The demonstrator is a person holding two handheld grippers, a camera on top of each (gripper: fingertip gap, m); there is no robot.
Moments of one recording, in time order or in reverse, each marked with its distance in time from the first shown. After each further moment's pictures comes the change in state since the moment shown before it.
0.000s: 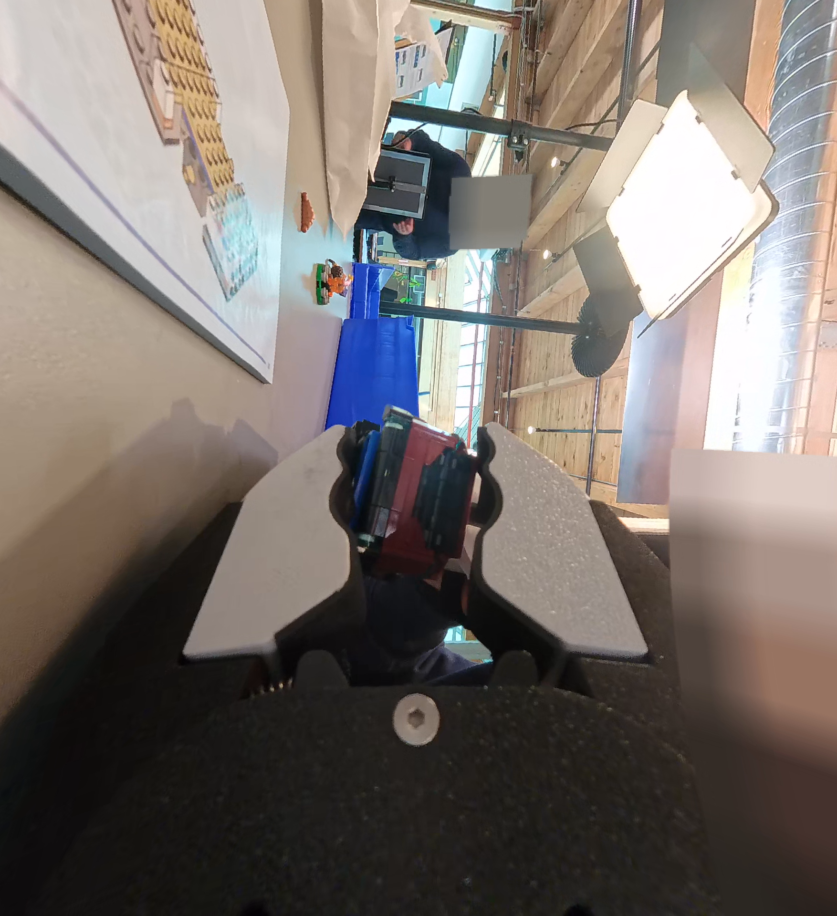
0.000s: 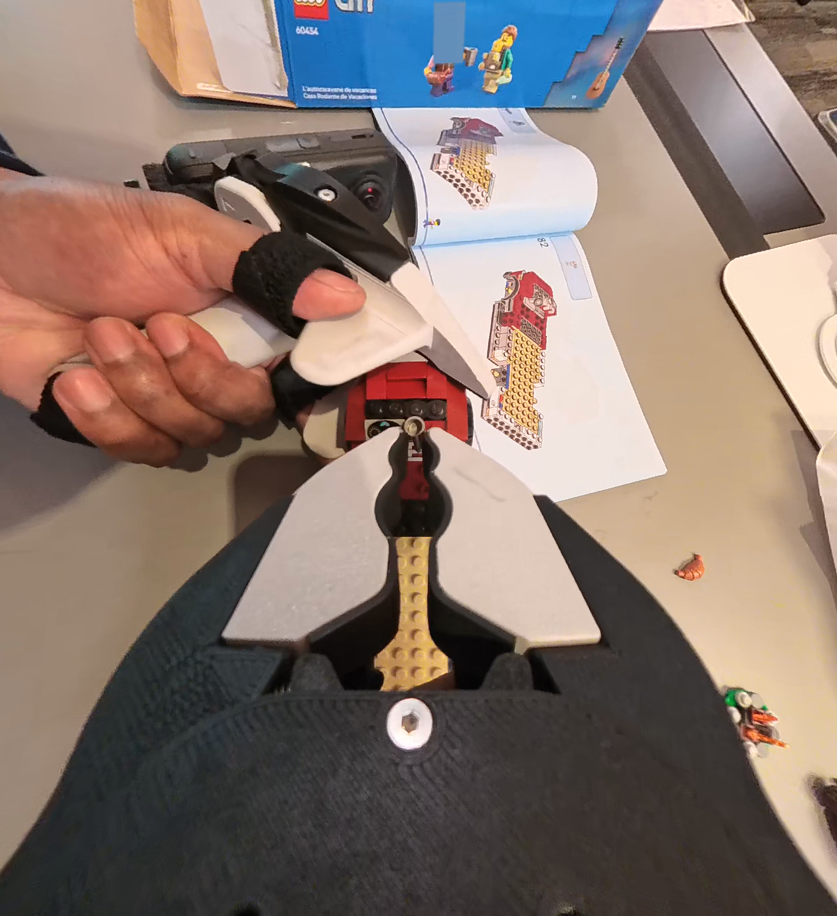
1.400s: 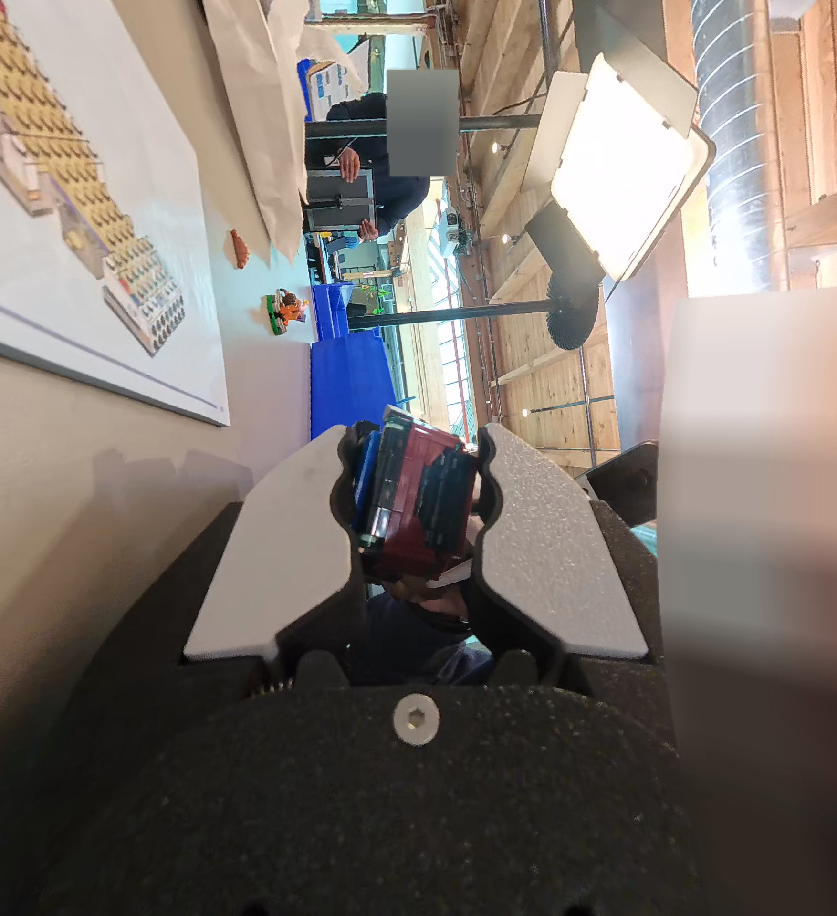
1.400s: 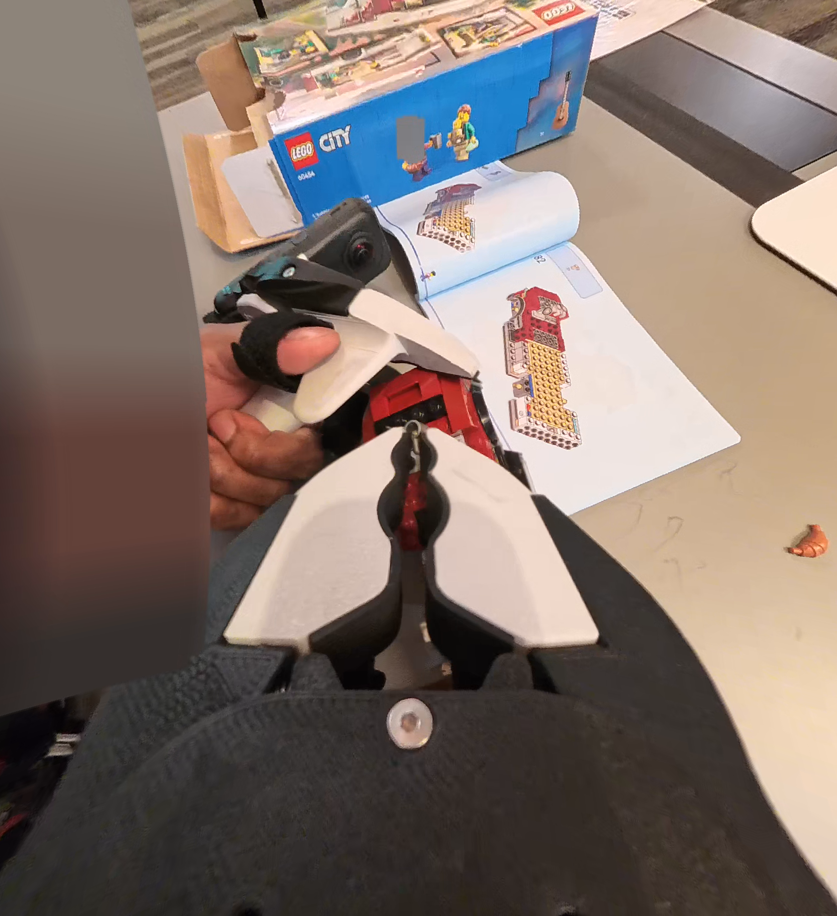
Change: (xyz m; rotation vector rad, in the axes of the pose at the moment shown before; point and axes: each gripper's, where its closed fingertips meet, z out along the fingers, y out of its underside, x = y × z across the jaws) left arm 0.017 0.000 0.003 0.011 0.104 0.171; right arm 0.002 -0.009 -0.011 0.156 -0.083 0.308
